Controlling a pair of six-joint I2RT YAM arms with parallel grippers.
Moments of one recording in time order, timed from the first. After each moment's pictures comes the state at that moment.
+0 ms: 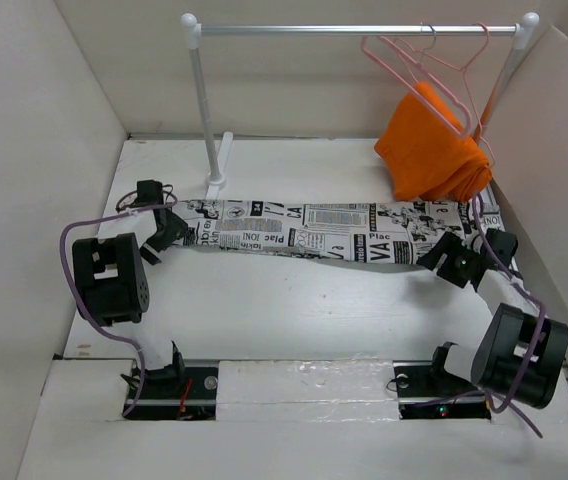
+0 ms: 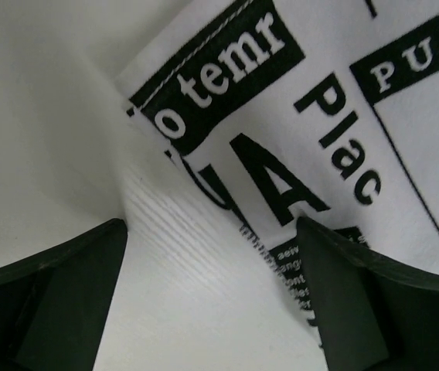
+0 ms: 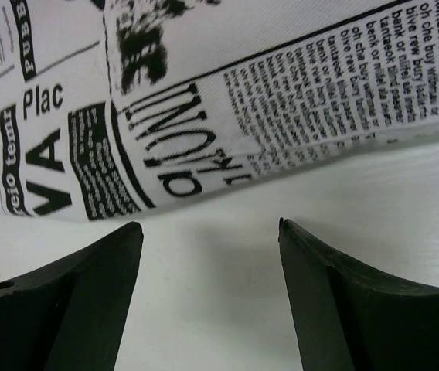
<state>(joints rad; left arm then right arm) 0.12 1.71 1.03 -0.51 -0.21 -0.78 -0.40 1.20 0.55 -0.25 -0.50 0.20</state>
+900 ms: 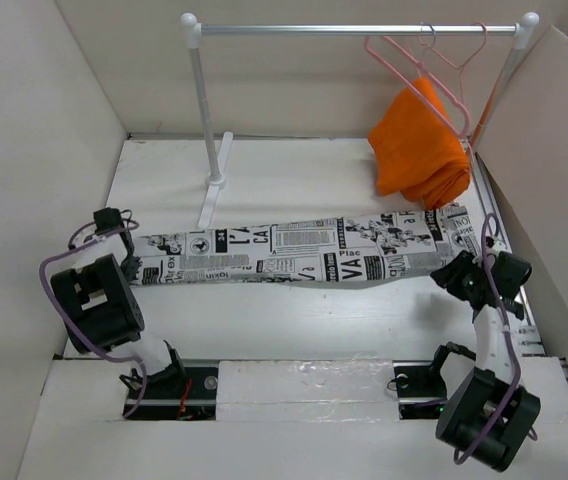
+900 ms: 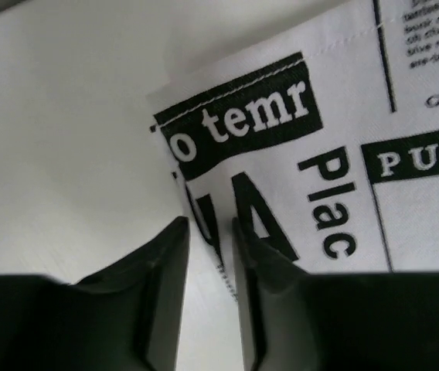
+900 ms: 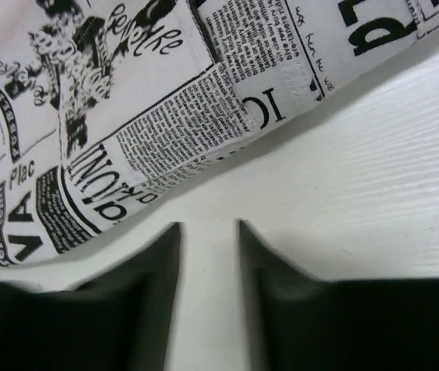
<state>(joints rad) 0.36 1.58 0.87 -0.53 -0.40 -0.74 -0.52 0.86 0.39 -0.31 -0.51 0.22</state>
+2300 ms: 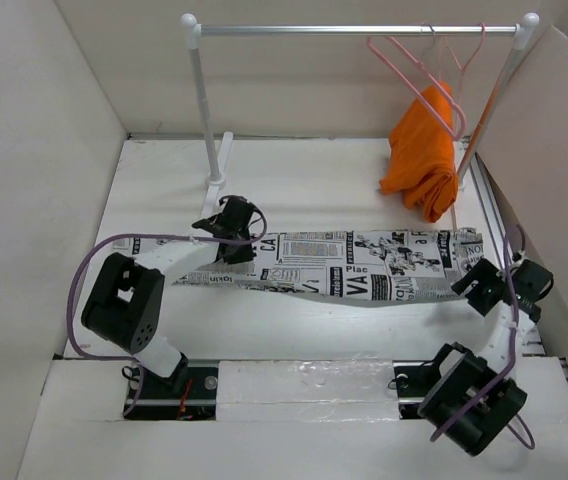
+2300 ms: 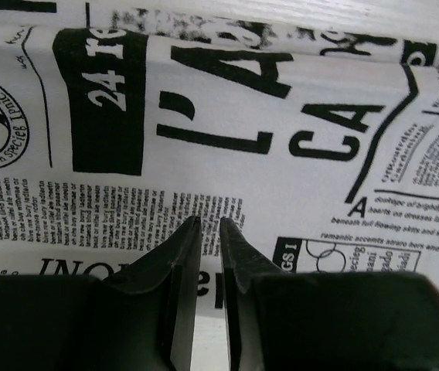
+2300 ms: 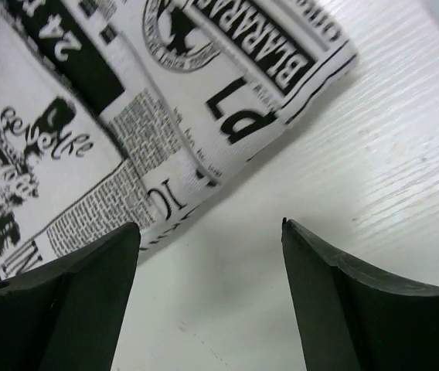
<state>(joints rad) -0.50 1.58 0.93 -0.42 -0.16 -0.60 -0.71 0.85 0.44 -0.52 -0.33 0.14</state>
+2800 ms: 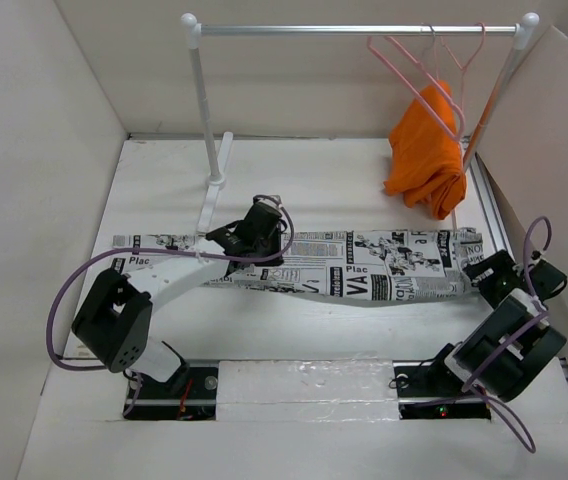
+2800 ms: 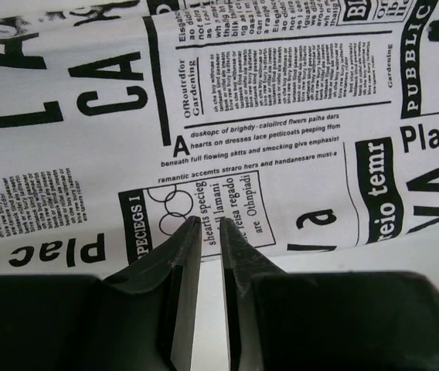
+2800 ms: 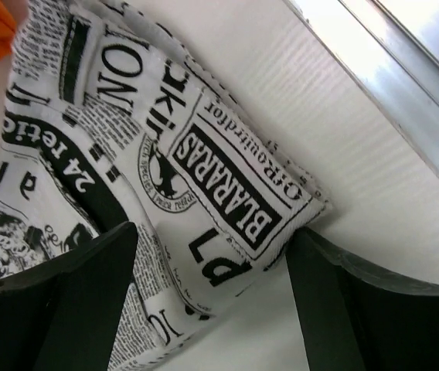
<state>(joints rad) -0.71 1.46 0.96 -0.38 -0.10 -0.59 -0.85 1.21 0.44 -0.10 -0.48 0.26</state>
